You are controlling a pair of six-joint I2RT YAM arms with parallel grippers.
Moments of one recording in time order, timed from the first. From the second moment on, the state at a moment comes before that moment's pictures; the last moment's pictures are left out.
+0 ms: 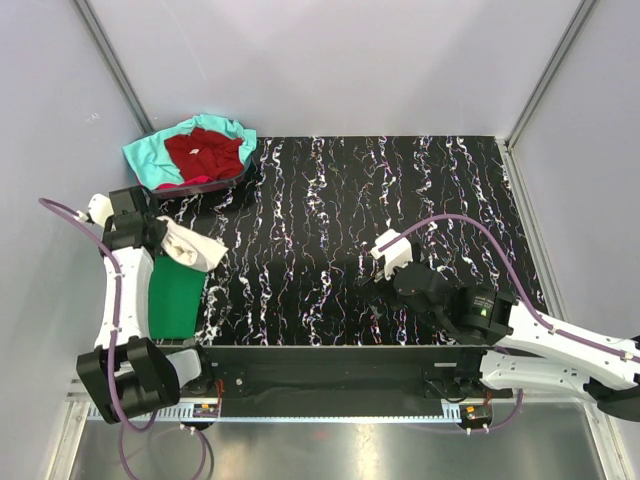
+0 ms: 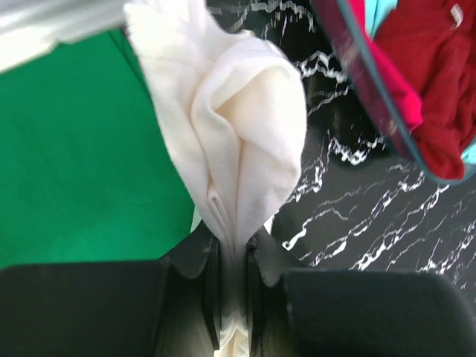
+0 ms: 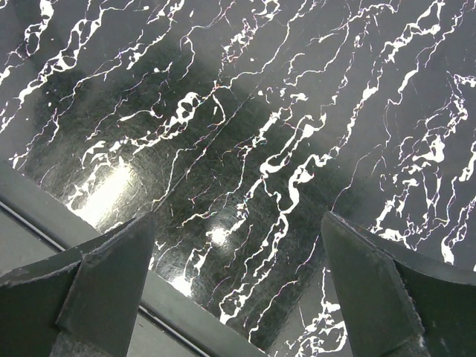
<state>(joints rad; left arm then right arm) 0.28 1.17 0.98 -0.61 -0.26 -0.85 1.18 0.86 0.89 -0.63 0.53 0.20</state>
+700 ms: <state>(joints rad) 0.35 1.06 1.06 -0.77 -0.33 -0.81 1.18 0.86 0.89 -0.63 0.53 0.23</state>
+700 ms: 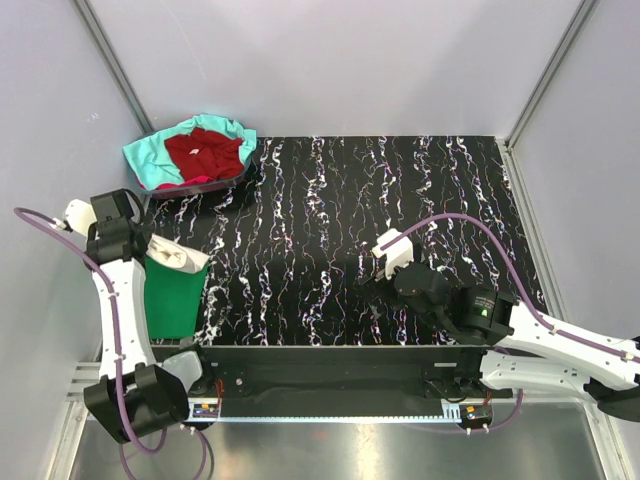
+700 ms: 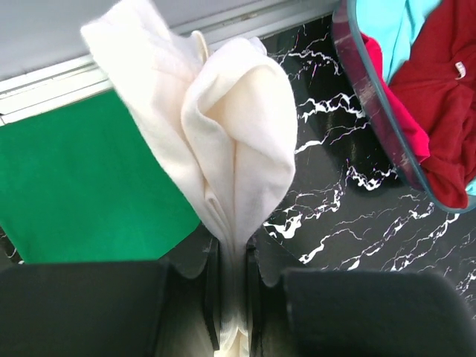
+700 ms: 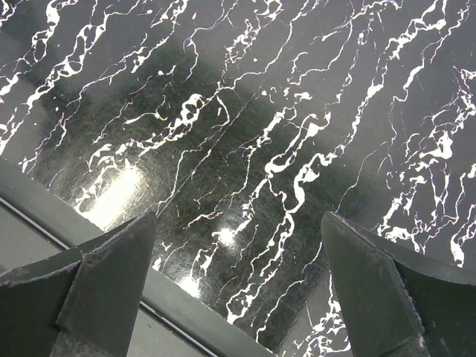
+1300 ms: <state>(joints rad) 0.36 0.98 0.97 -0.80 -0.36 -0.86 1.18 0.84 0.89 -0.63 0.50 0.24</state>
